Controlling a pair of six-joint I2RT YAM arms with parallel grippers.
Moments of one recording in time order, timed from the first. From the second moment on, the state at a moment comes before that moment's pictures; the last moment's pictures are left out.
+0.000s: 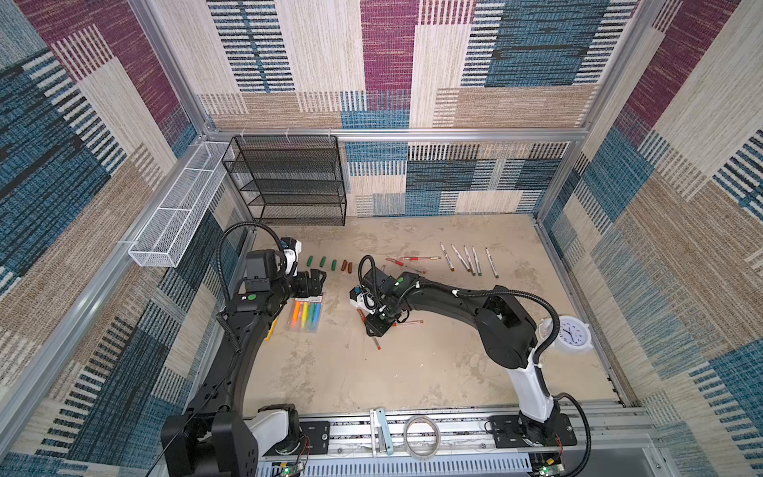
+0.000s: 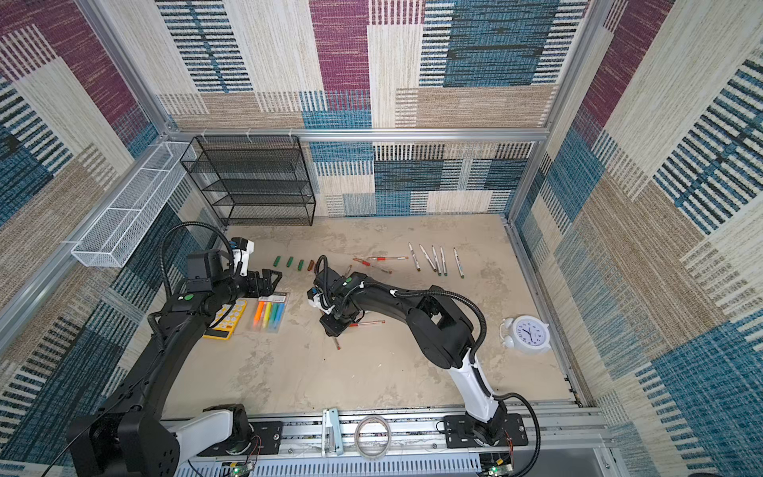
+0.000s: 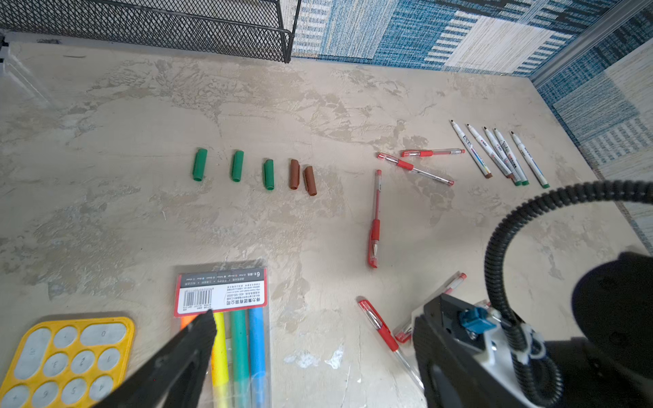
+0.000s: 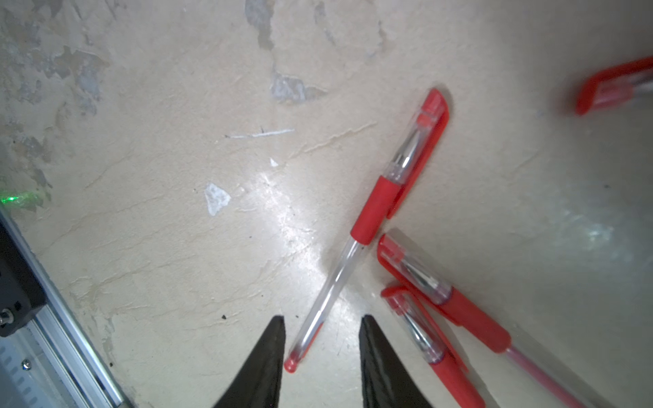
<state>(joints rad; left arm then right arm) 0.06 1.17 0.95 -0.46 0.37 -0.02 0.91 2.13 1.66 -0.79 -0.25 0.05</state>
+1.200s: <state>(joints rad) 0.05 1.17 0.95 -0.46 0.46 -0.03 0.99 2.12 1.68 -0.81 -0.09 0.26</state>
